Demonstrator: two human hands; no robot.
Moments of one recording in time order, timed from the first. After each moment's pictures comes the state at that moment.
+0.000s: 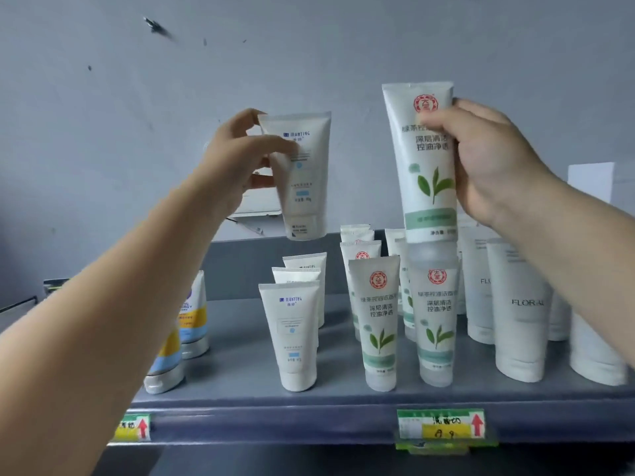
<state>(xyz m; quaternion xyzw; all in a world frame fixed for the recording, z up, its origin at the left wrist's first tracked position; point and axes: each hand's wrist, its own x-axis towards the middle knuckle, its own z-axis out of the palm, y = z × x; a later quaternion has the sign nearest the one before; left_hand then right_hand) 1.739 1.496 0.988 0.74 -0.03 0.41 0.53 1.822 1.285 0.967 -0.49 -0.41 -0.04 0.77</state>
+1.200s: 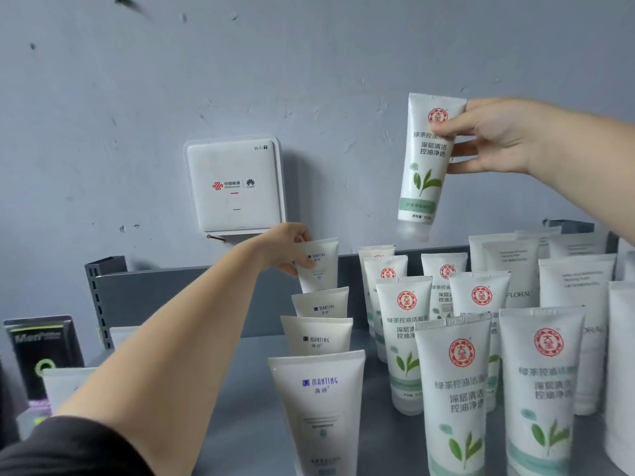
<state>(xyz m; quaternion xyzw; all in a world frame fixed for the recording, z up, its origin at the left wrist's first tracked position) 1.914 1.633 0.917 0.91 0.08 0.13 0.39 1.959 1.349 1.021 -0.69 -0.32 0.01 0.65</state>
